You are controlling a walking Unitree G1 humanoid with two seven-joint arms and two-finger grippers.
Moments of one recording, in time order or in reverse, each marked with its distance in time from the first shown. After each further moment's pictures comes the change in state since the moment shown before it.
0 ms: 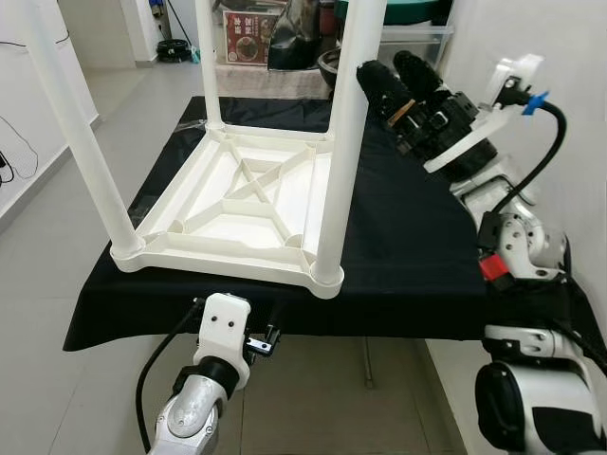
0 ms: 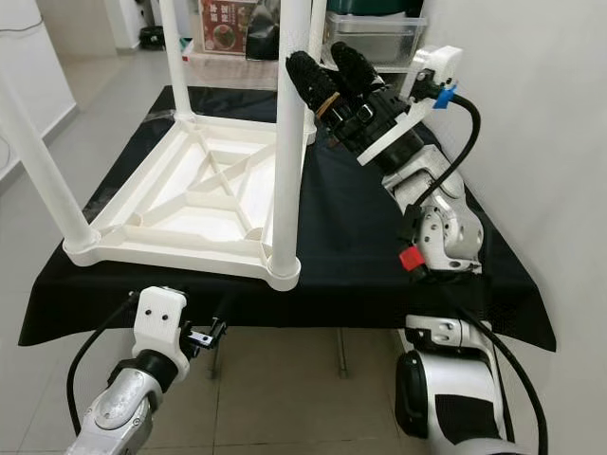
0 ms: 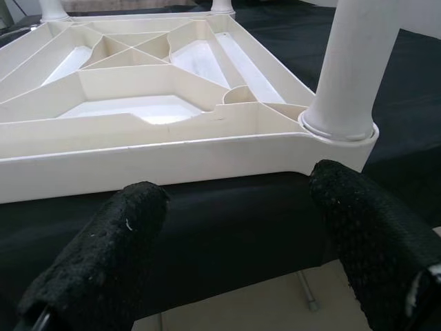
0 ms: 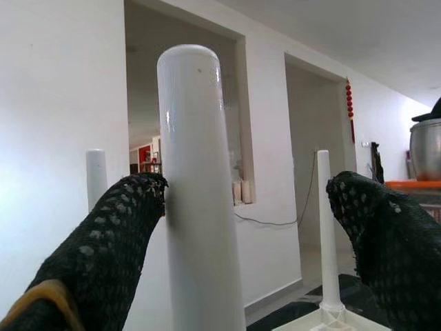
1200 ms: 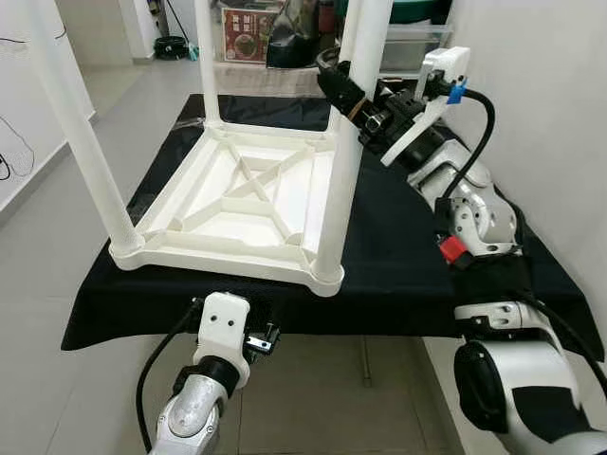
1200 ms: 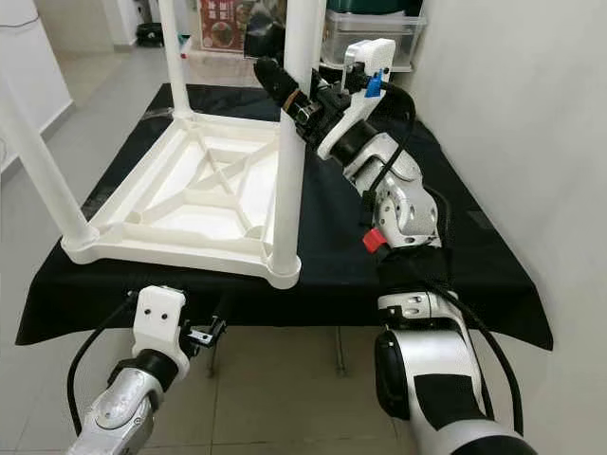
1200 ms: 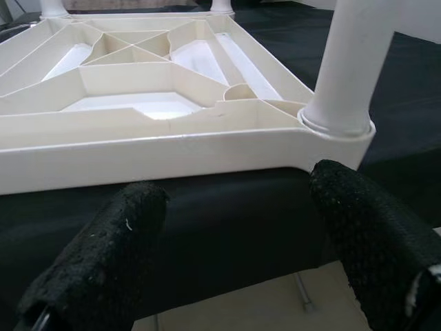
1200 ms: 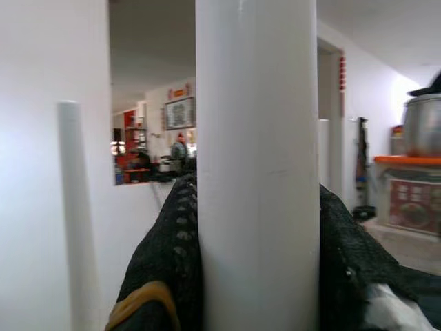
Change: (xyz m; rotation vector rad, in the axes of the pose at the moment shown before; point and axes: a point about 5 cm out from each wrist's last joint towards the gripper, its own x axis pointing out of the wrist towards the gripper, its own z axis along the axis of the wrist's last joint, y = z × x) left arm 0.000 -0.002 0.000 -0.010 -0.002 0.002; right arm 0.032 0.001 -0.026 -0.066 0.104 -0.068
